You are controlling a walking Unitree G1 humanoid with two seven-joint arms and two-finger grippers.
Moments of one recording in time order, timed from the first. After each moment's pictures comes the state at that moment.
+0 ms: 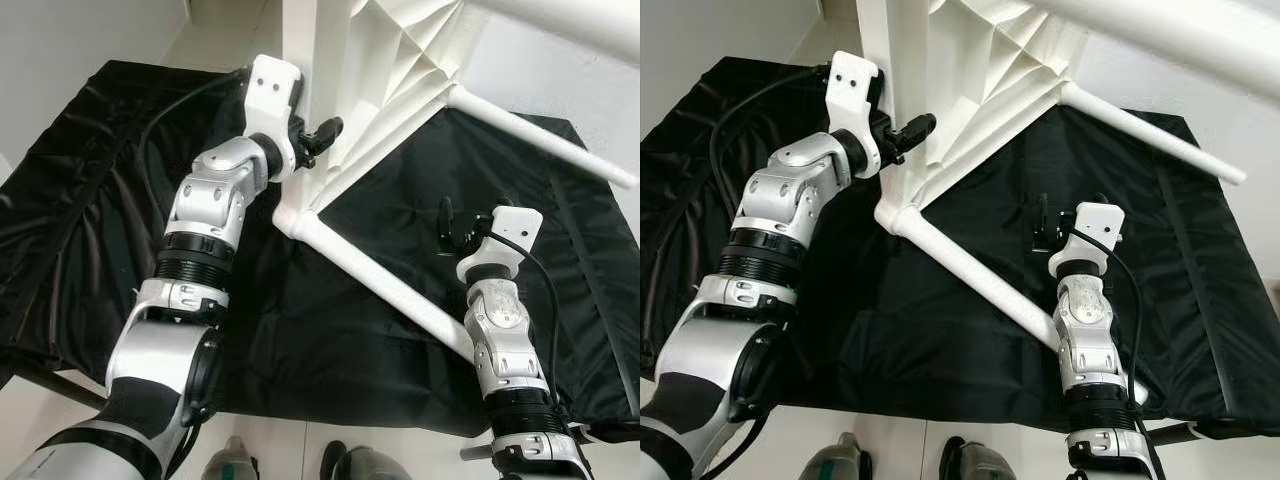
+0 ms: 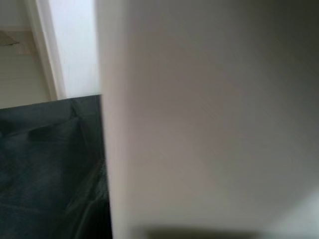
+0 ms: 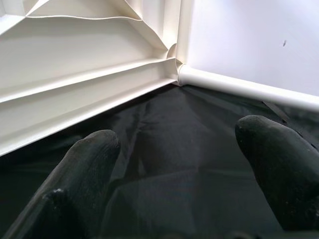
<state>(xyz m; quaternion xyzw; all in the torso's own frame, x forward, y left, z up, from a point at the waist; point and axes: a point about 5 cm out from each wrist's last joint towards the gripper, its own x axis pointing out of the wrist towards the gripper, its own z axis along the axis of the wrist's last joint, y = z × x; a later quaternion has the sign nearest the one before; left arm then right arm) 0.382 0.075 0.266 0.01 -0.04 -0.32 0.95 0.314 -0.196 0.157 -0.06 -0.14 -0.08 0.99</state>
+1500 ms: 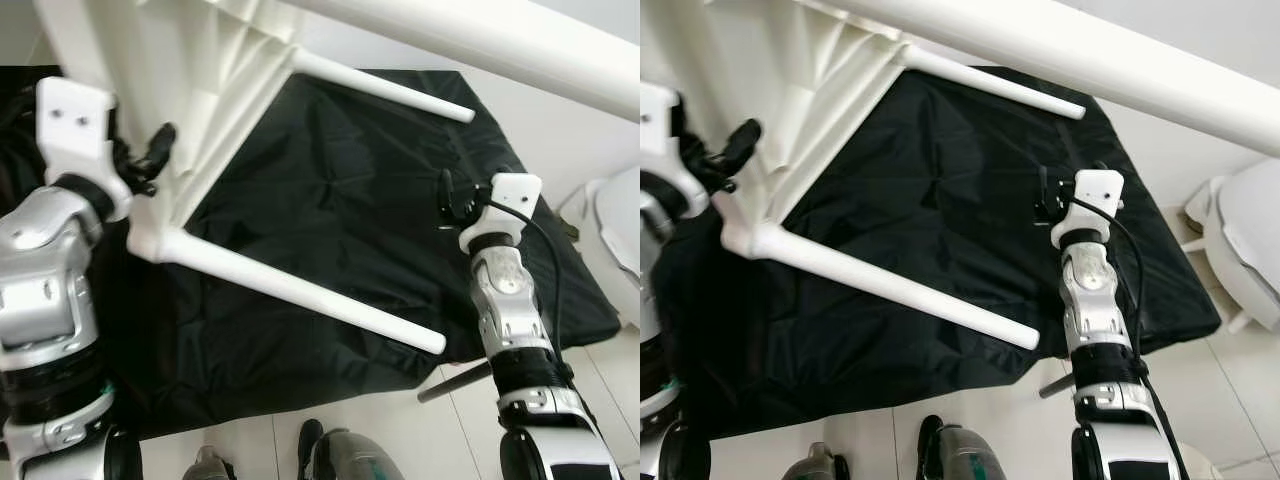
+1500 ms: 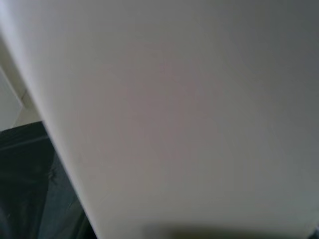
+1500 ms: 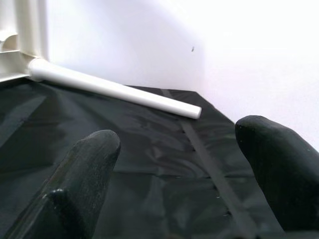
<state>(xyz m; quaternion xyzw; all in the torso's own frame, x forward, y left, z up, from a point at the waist) 0.282 0.233 0.274 0.11 -0.07 -0.04 0.99 0.350 -0.193 0.190 -0.09 -0.17 -0.03 0.98</state>
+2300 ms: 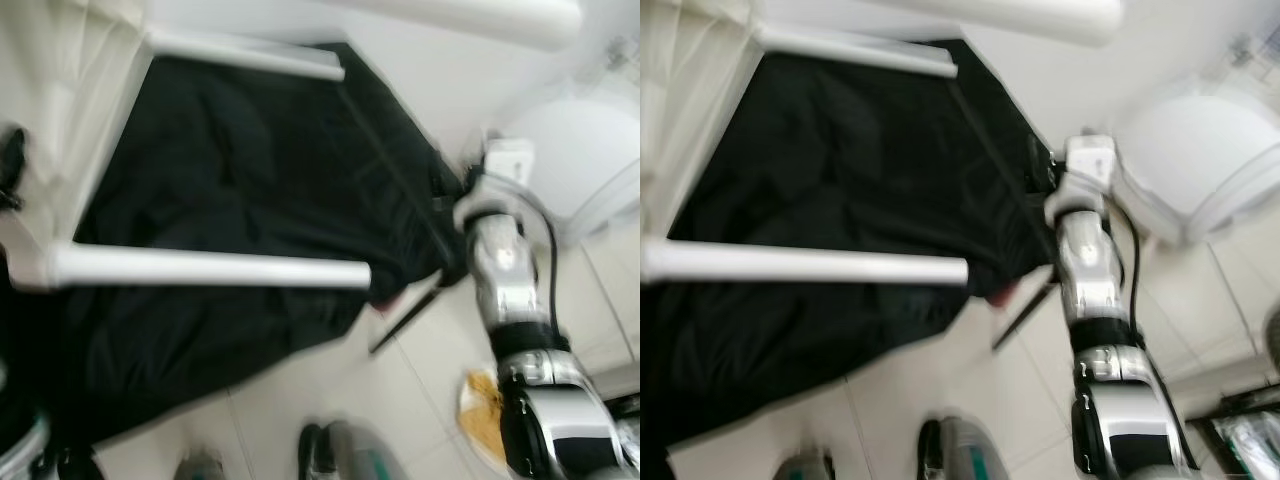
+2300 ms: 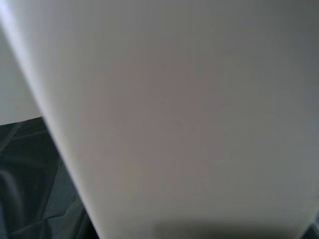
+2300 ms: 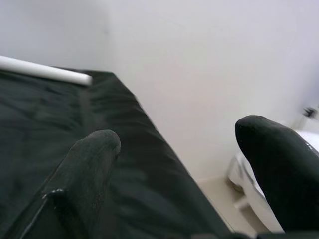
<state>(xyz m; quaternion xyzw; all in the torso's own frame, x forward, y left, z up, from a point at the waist) 0.231 0.303 0.270 0.11 -0.05 0.14 0.98 0.359 -0.195 0.189 -0.10 -0.17 -0.01 0.98</state>
